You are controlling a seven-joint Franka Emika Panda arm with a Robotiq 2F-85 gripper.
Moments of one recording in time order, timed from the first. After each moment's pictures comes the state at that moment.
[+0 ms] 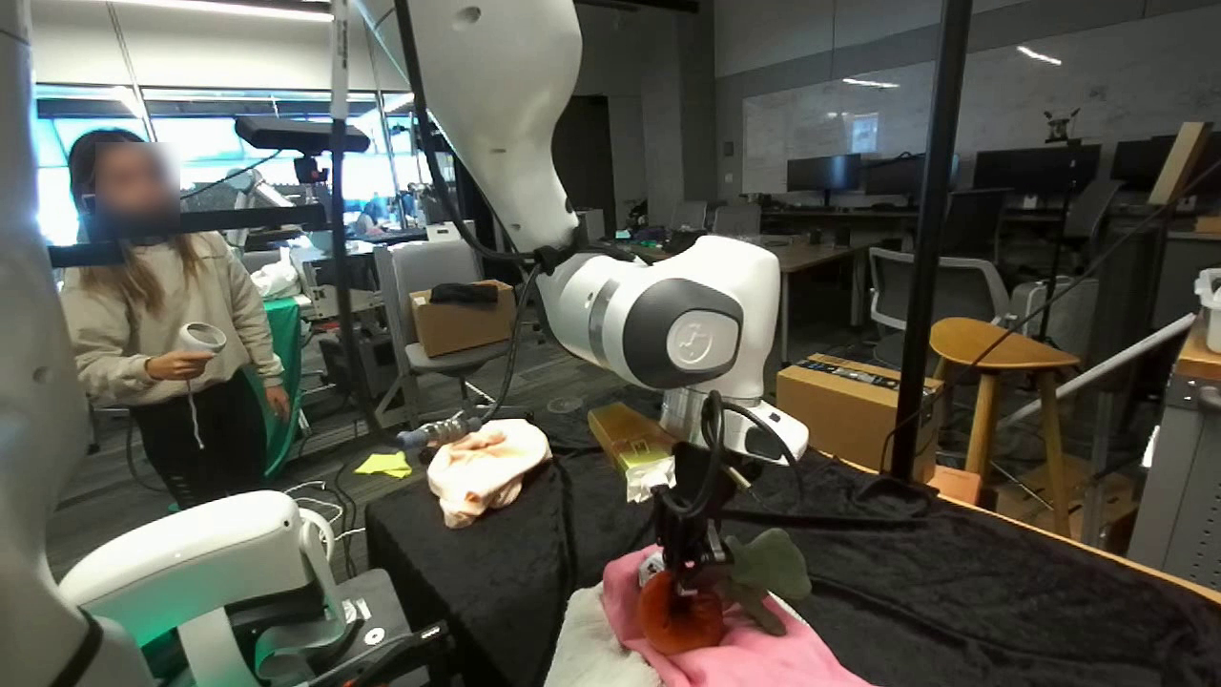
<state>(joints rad) 0.02 0.23 -0.03 -2.42 -0.03 2.40 0.31</state>
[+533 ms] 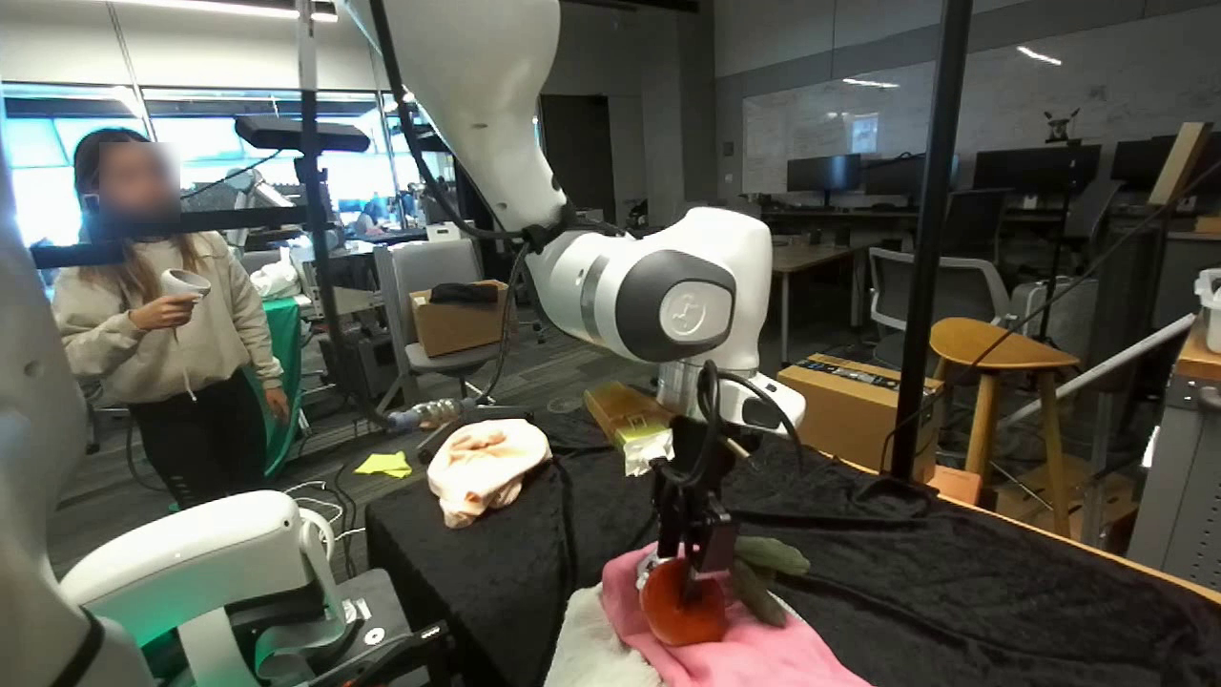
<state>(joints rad) 0.03 0.16 -0.03 -2.43 -0.04 2.39 0.31</state>
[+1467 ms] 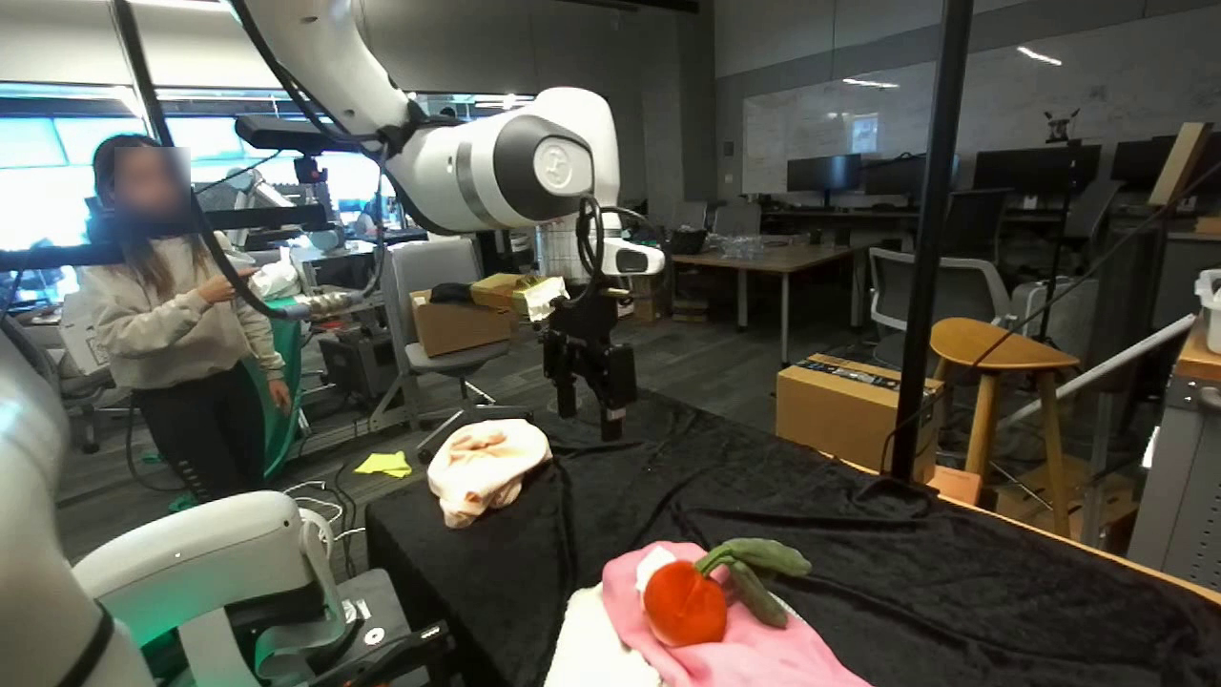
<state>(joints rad) 0.15 -0.13 0.18 -2.47 -0.07 2.23 0.31</state>
